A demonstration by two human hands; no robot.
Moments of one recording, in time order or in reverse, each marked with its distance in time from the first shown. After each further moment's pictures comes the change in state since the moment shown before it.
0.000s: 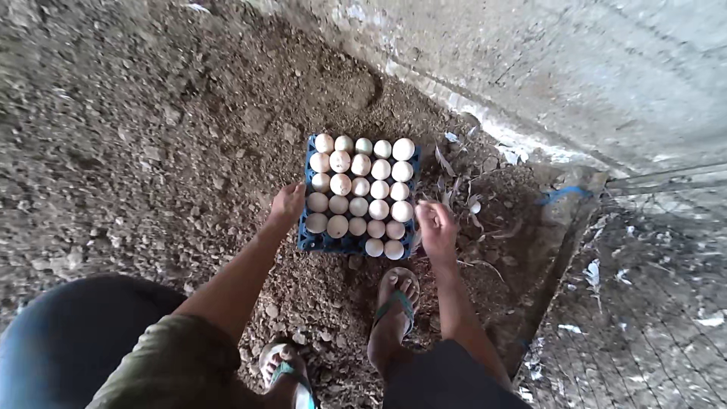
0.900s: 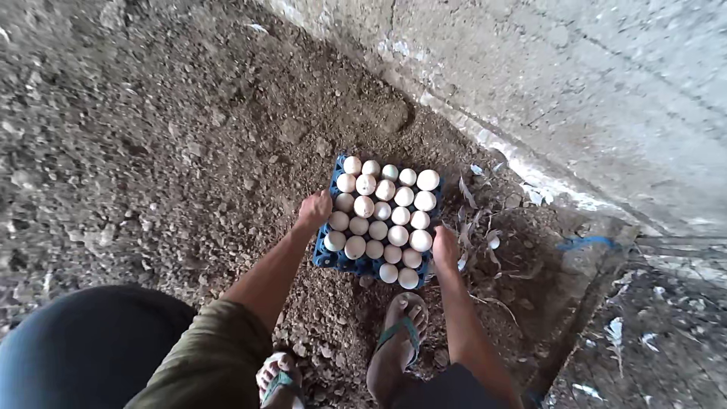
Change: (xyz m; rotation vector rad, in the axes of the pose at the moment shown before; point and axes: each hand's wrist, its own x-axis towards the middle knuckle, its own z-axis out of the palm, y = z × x) left_hand 0.008 0.022 -0.001 0.271 -0.037 -0.038; right_hand 0.038 -0.005 0.033 -0.051 -0.059 0.525
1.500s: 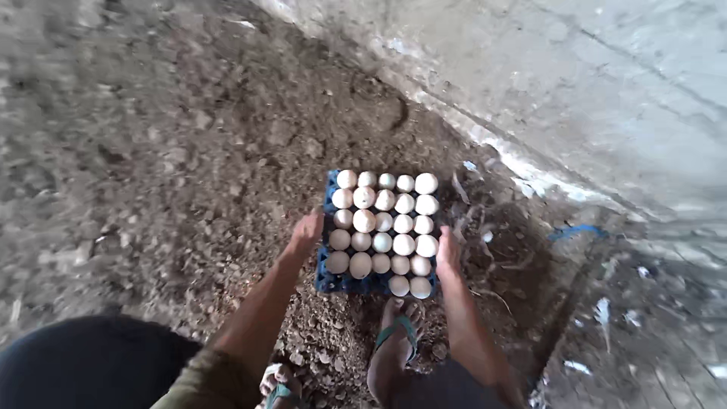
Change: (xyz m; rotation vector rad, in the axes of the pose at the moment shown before) left_hand -0.012 -0.030 0.029 -0.197 -0.055 -0.083; right_hand -0.001 0.006 -0.013 0.029 0.034 0.001
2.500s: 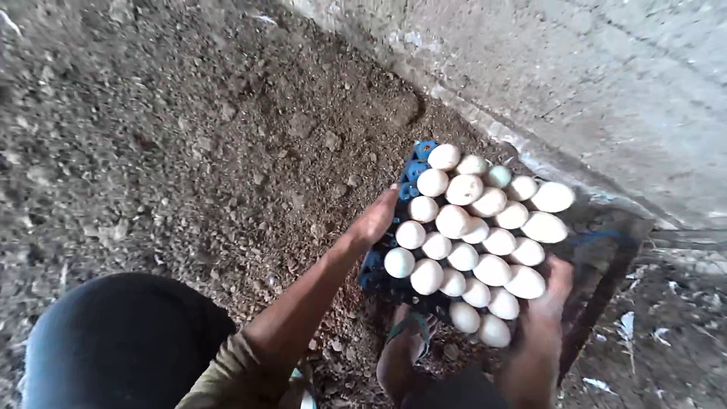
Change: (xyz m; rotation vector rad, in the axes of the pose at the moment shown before) left_hand -0.088 0.085 0.019 -0.403 -0.389 0.315; right_hand -0.069 -0.004 -0.106 0.604 0.111 -0.300
